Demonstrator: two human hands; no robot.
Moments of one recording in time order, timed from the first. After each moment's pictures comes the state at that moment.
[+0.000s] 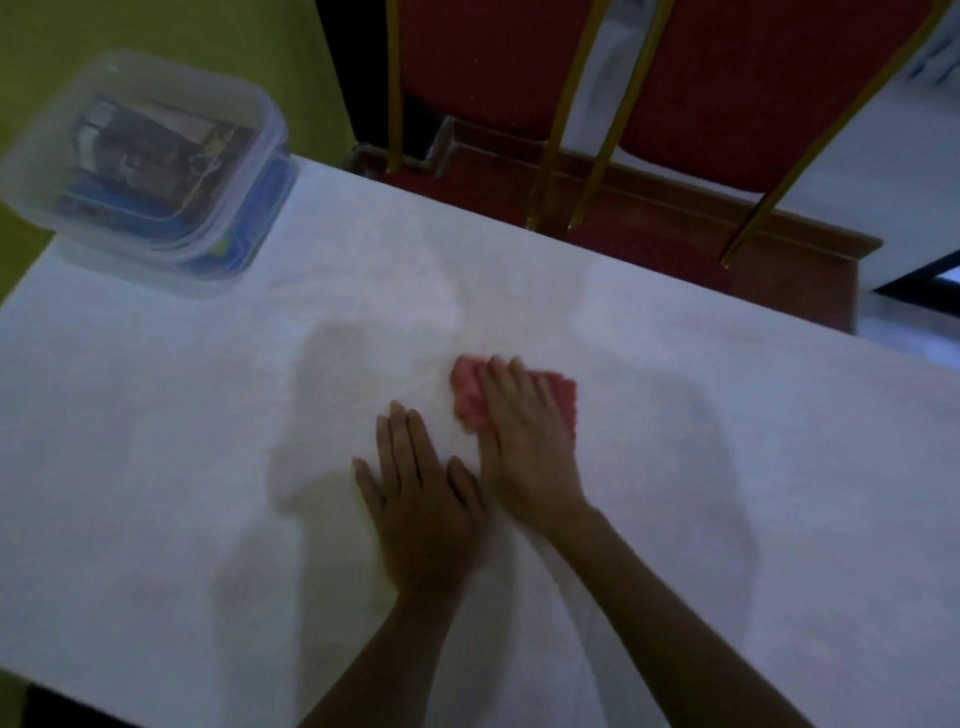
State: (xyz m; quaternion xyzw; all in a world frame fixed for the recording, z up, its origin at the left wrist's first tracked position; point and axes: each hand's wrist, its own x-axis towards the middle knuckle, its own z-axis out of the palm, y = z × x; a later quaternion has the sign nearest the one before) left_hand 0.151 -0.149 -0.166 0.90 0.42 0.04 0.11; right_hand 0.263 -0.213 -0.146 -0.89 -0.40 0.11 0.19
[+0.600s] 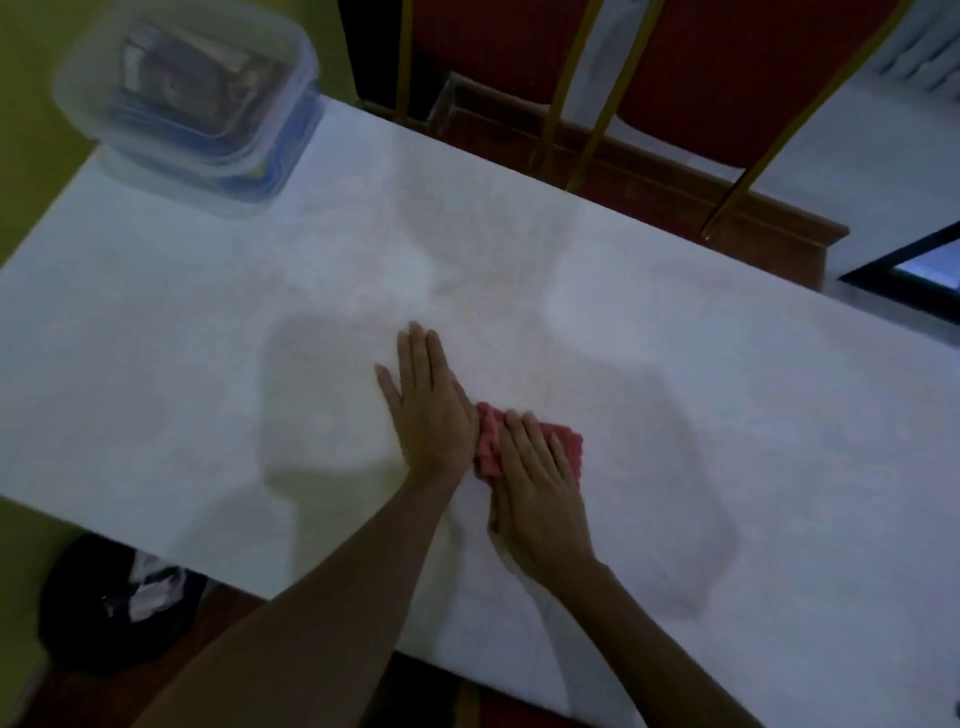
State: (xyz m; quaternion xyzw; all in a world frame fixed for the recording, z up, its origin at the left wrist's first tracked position) left_hand 0.141 -0.146 -0.158 0.91 0.39 0.05 0.14; right_hand 0.139 -0.304 -0.140 -0.90 -0.40 0.12 0.12
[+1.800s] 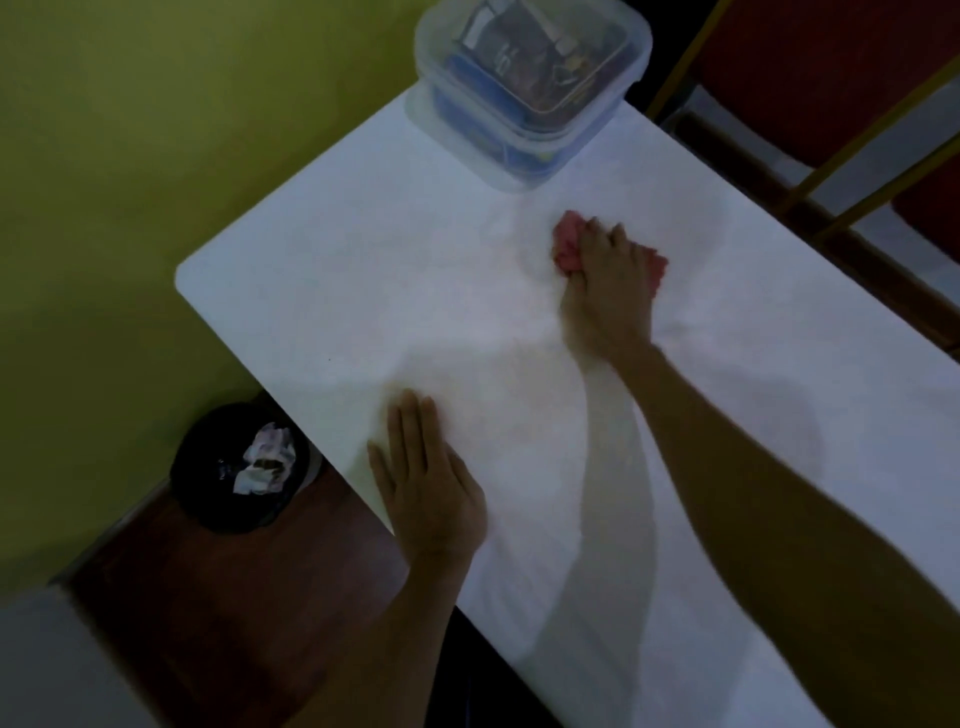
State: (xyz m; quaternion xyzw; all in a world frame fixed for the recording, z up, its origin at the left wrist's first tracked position) left_hand -0.035 -0.094 -0.175 0.78 0.61 0.13 0.09; right_hand 0.231 -0.007 -0.141 -0.87 -0.48 0.09 0.13
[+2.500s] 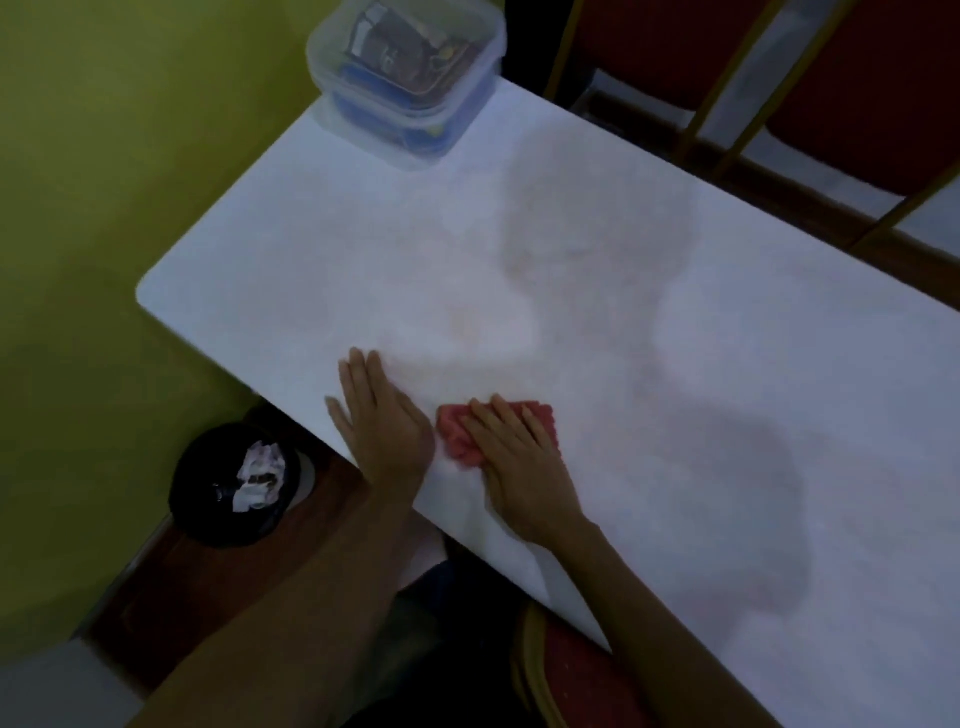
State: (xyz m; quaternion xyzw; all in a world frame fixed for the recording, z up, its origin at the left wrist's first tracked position) left_hand -0.039 -0.097 -0.173 0.78 0.60 0.14 0.12; right_hand 0.059 -0.246 -0.157 -0.79 -0.57 0.15 0.19
